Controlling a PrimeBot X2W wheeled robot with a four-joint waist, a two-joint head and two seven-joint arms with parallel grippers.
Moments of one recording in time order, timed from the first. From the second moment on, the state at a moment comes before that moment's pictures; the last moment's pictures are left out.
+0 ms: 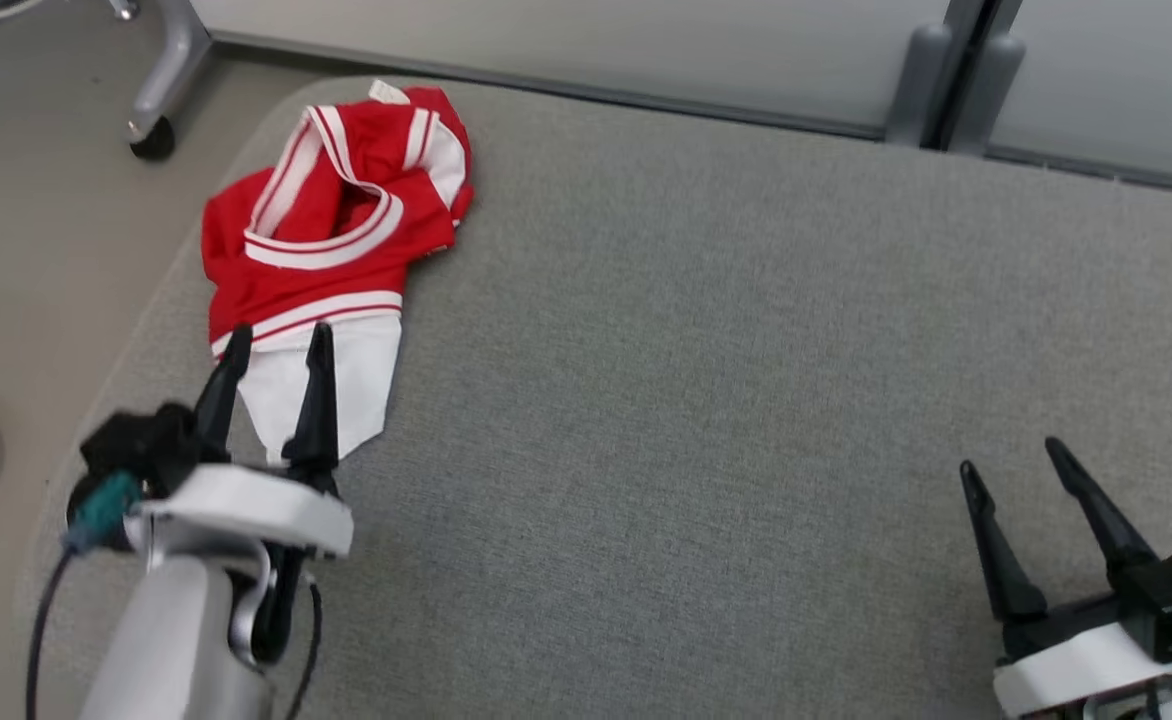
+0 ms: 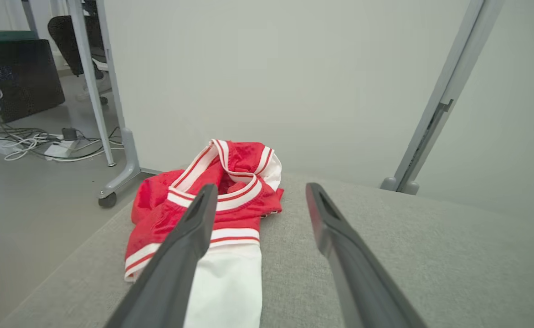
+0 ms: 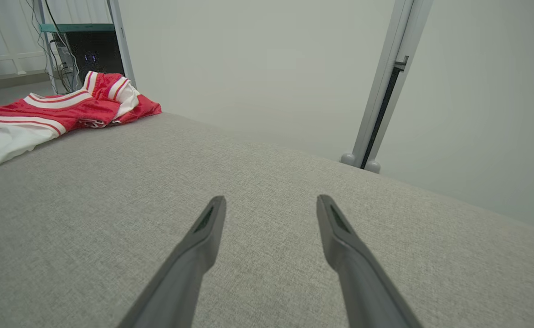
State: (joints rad) left arm -0.28 0.06 -0.03 0.33 -0.31 -0.11 -0.21; right arm -0.01 -0.14 0.02 0.10 0.01 0.13 -0.26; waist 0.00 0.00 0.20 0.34
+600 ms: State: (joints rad) left arm -0.88 0.21 -0.06 0.99 -0.36 -0.11 0.01; right arm -0.14 -0.23 0.07 0.02 0.04 0.13 -0.27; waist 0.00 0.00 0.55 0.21
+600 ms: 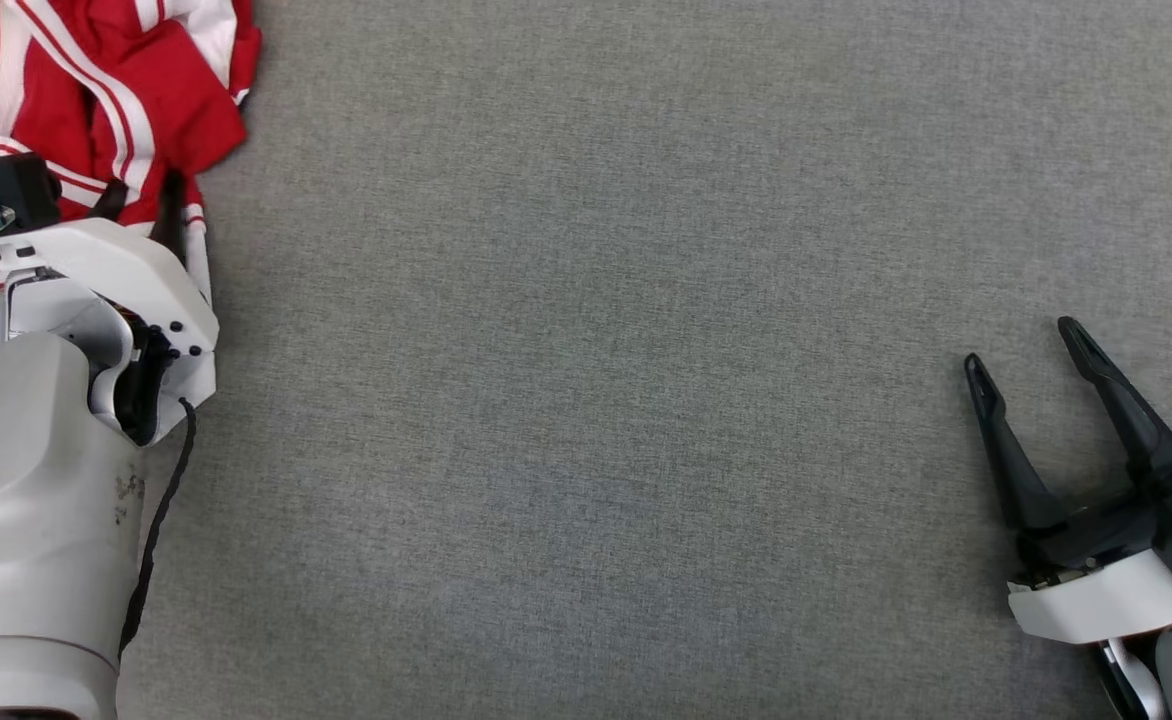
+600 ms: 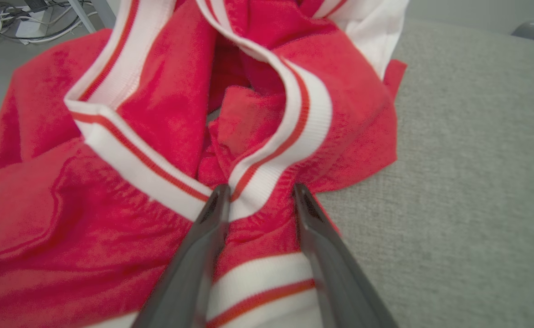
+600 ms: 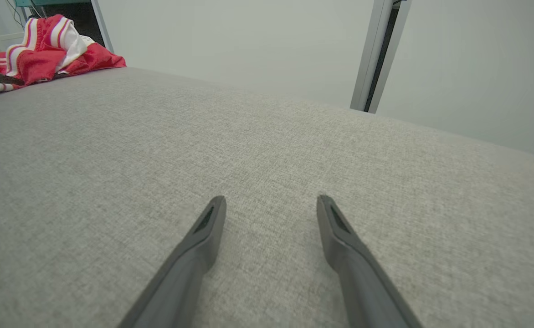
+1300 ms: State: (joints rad) left arm -0.62 0.13 -0.29 0.41 -0.53 -0.13 -0.02; right arm -0.03 -0.08 0.11 0.14 0.07 0.13 -0.26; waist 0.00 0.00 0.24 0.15
